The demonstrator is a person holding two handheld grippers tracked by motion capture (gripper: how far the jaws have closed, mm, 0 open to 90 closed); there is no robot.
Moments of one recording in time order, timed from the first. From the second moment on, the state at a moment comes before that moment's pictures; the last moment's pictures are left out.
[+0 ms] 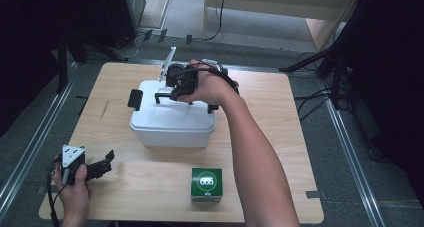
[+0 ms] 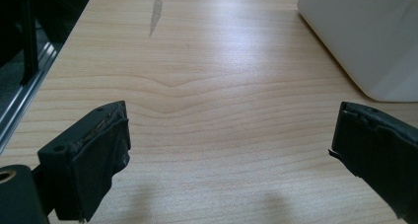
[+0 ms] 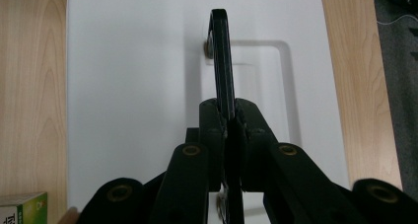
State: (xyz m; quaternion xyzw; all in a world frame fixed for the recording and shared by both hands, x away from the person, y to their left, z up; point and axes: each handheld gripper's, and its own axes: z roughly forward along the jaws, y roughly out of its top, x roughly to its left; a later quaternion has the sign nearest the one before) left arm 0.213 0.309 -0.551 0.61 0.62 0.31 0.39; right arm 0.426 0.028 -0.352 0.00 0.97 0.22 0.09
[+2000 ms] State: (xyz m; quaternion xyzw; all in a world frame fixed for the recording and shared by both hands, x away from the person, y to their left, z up) left arm 0.213 0.307 -0.551 0.61 0.61 0.32 0.38; right arm 0.395 -0.128 -0.283 0.01 0.96 0.22 0.15
